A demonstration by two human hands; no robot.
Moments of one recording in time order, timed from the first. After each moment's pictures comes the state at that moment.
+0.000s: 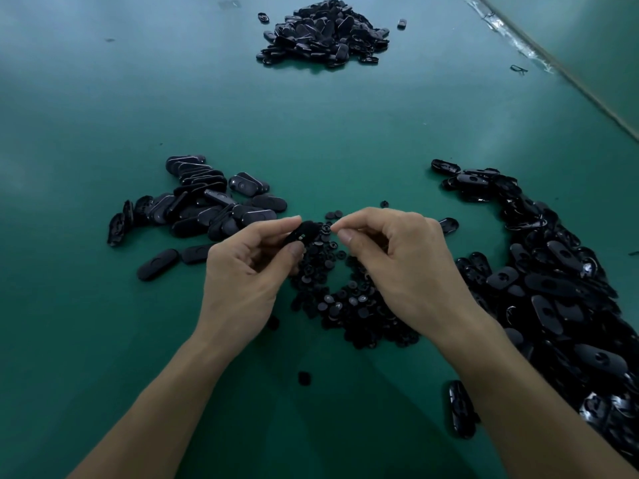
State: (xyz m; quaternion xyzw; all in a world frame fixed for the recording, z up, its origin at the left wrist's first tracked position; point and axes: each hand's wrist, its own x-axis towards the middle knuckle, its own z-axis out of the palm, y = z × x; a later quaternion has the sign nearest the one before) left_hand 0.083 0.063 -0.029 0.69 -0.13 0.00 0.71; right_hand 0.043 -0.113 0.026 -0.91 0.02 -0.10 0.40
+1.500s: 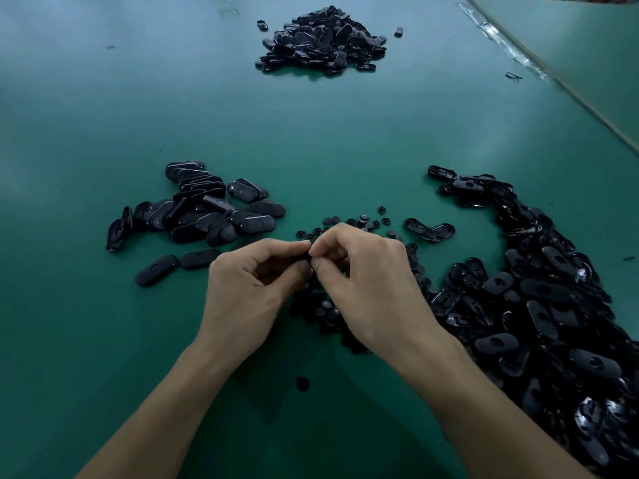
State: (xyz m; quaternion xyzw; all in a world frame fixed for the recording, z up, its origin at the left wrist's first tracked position) left_hand 0.078 0.063 -0.024 0.73 -0.13 -0.02 0.67; right_hand 0.040 -0.085 0.016 -0.91 0.04 -0.08 0.40
